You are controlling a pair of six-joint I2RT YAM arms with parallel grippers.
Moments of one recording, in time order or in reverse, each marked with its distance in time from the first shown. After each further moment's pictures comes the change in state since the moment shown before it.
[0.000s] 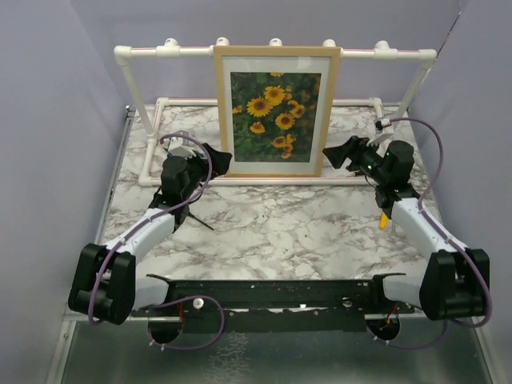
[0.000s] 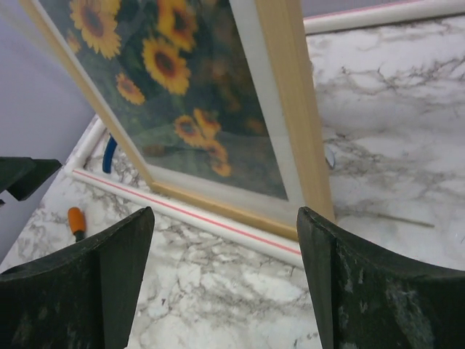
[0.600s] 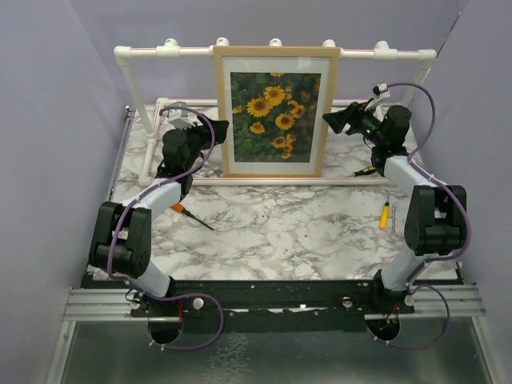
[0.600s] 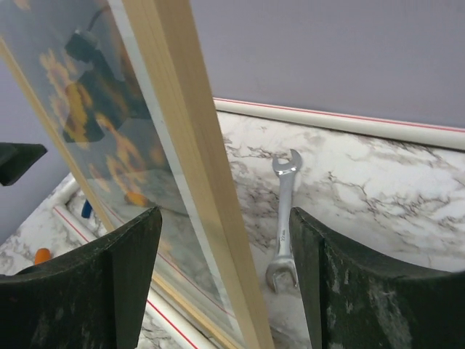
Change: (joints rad) left arm 0.071 0.338 0.289 0.237 0.029 0.027; right arm -0.062 0.526 0.430 0.238 -0.144 -0.037
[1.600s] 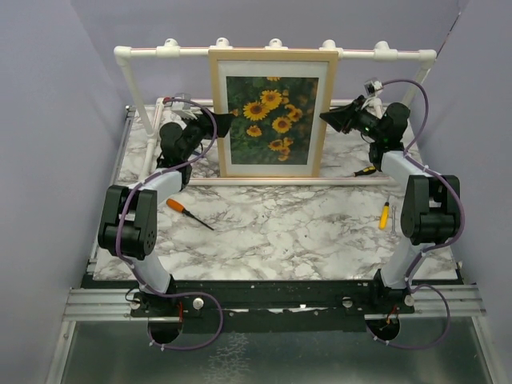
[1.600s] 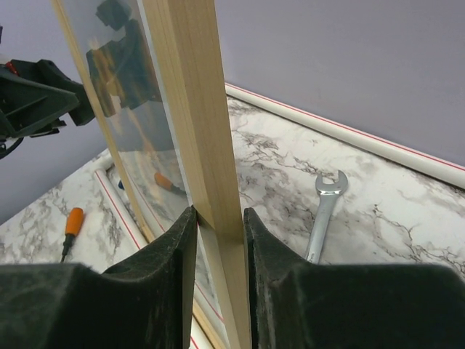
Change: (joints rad) left arm 0.051 0.167 0.117 0.192 0.239 0.032; right arm -0.003 0.123 0.085 0.174 -0.267 0.045
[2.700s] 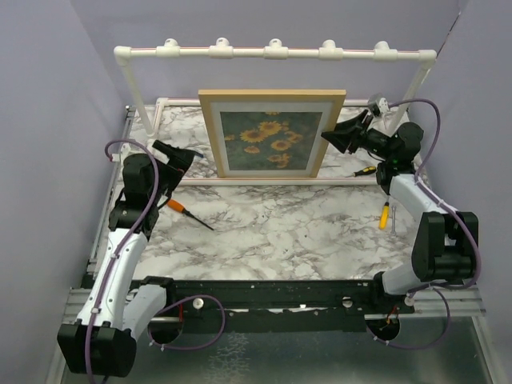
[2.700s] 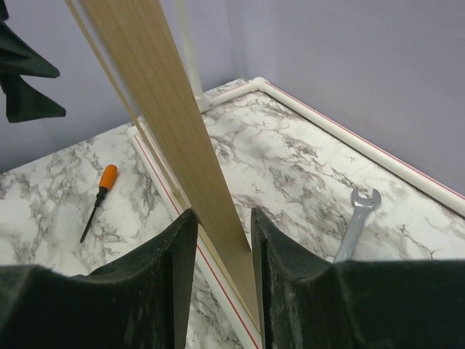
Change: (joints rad) left arm 0.062 -0.814 -0.172 -1.123 -0.341 -0.367; right arm 0.002 -0.313 -0.265 0.046 -0.115 -0.130
